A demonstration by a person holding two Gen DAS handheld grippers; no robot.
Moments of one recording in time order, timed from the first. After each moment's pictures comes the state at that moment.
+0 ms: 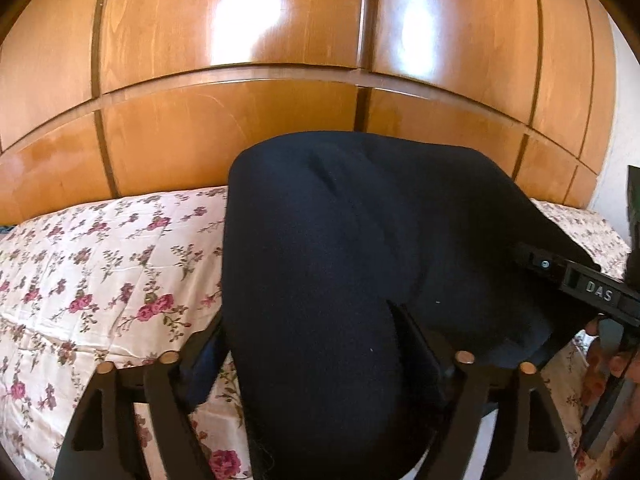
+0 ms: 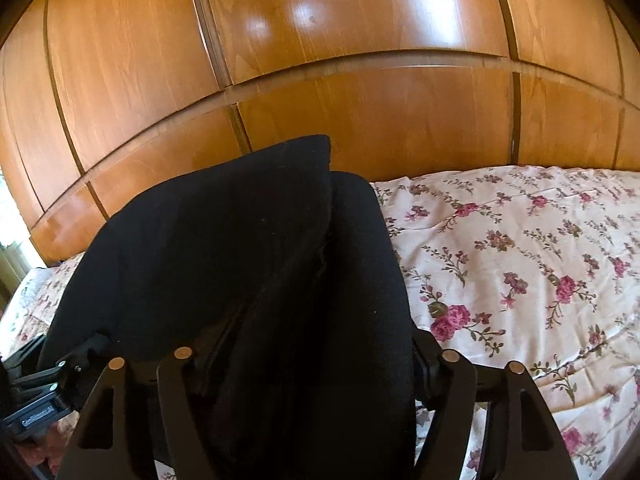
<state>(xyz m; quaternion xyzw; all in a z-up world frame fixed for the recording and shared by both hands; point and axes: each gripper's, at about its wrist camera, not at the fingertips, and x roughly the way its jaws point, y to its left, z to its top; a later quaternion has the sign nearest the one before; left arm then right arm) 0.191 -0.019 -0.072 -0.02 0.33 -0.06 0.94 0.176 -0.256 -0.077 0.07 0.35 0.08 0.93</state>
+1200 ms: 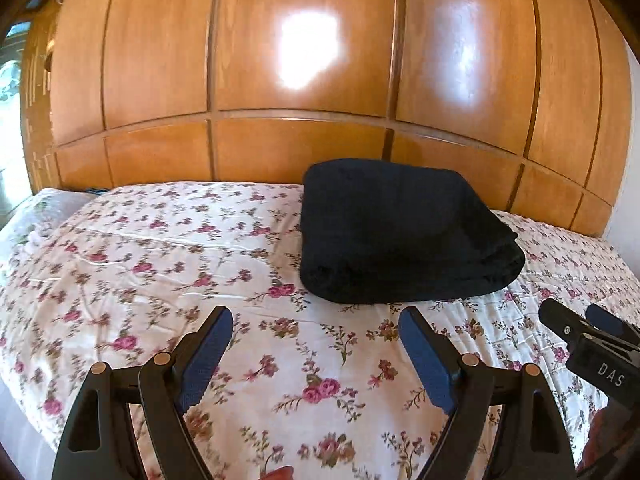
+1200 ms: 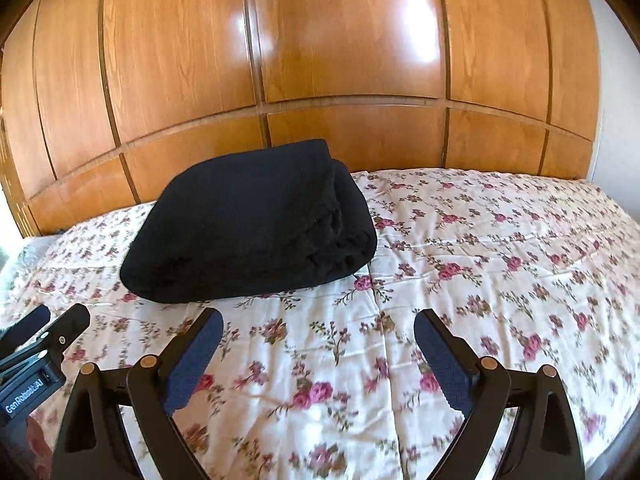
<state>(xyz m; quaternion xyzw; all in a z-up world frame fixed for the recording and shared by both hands) -0.008 -0.020 -0.019 -0.05 0.30 0.05 0.95 -0.022 -0.237 -0.016 0.03 0.34 0.02 0.94</state>
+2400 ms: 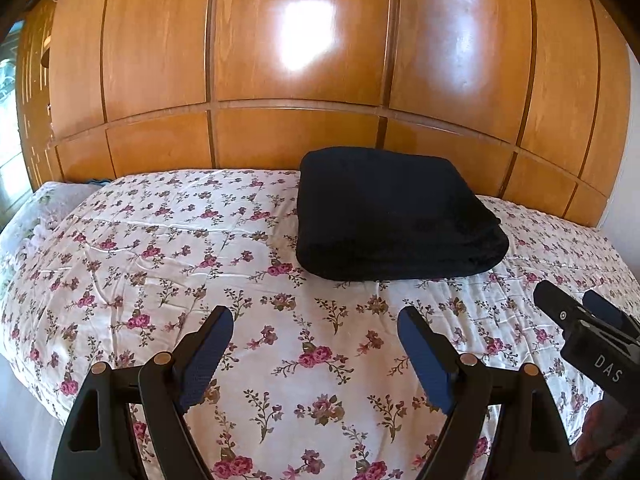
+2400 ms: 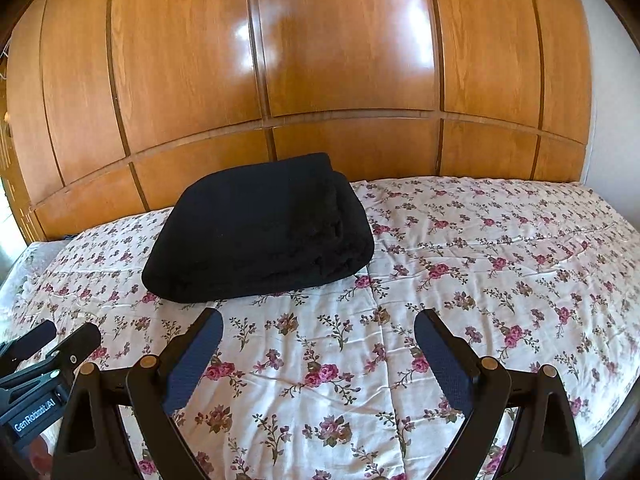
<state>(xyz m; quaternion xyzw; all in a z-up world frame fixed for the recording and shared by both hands) -0.022 -0.028 -0.002 -0.05 0.33 0.04 0.94 -0.046 -0.233 0.003 0.03 0.33 0.02 0.94</state>
